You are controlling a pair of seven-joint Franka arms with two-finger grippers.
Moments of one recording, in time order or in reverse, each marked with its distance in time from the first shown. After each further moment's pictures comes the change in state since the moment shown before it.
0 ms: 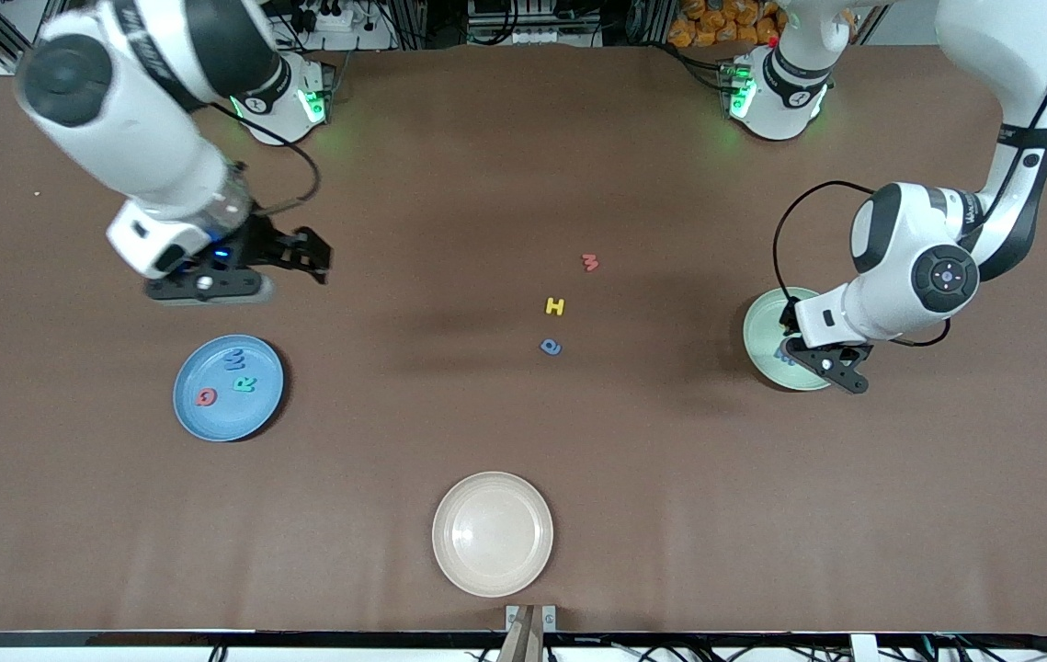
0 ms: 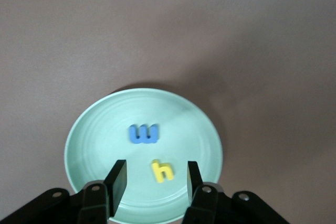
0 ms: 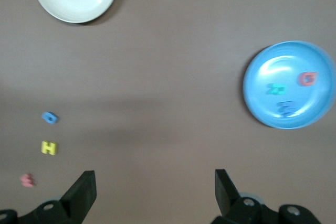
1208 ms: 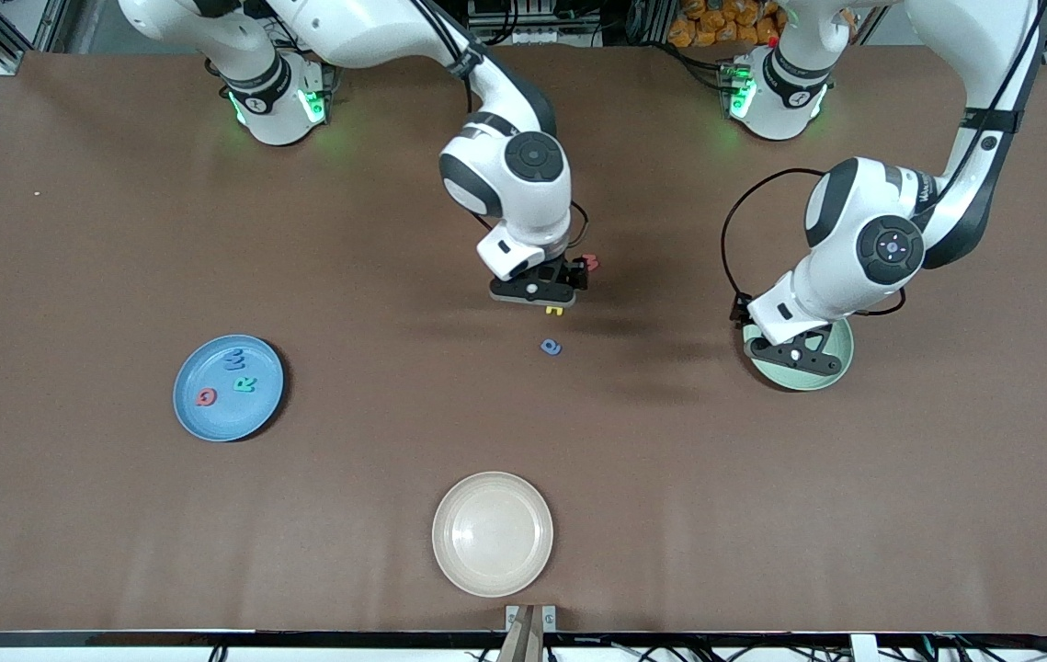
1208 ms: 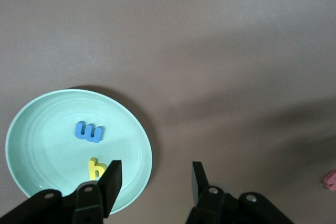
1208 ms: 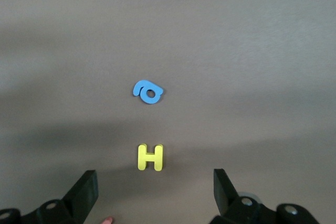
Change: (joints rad) left arm -0.026 -0.045 -0.078 -0.003 -0.039 0.000 -0.345; right arm 0.469 0.570 0.001 0.223 -0.199 0.353 0.645
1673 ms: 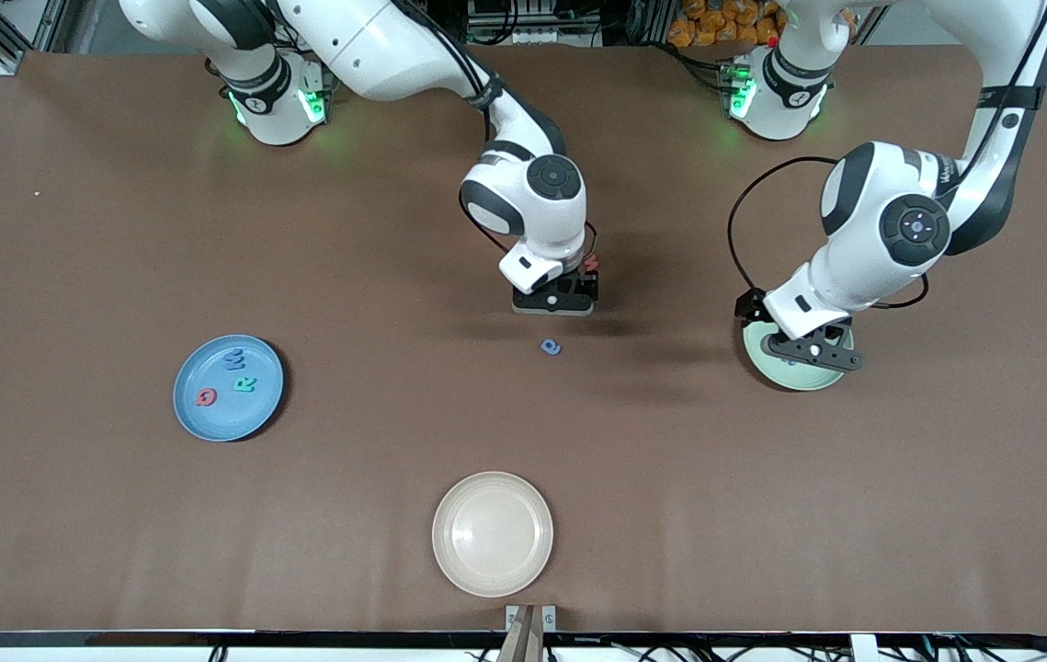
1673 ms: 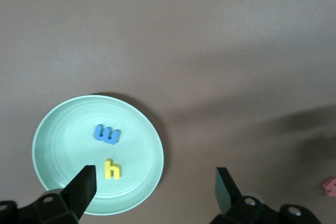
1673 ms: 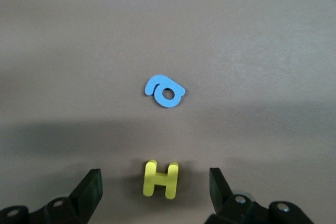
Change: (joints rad) left arm 0.025 -0.046 0.005 0.000 0.000 0.003 0.000; right arm 0.017 0.115 -0.001 0.028 -0.050 0.105 -0.024
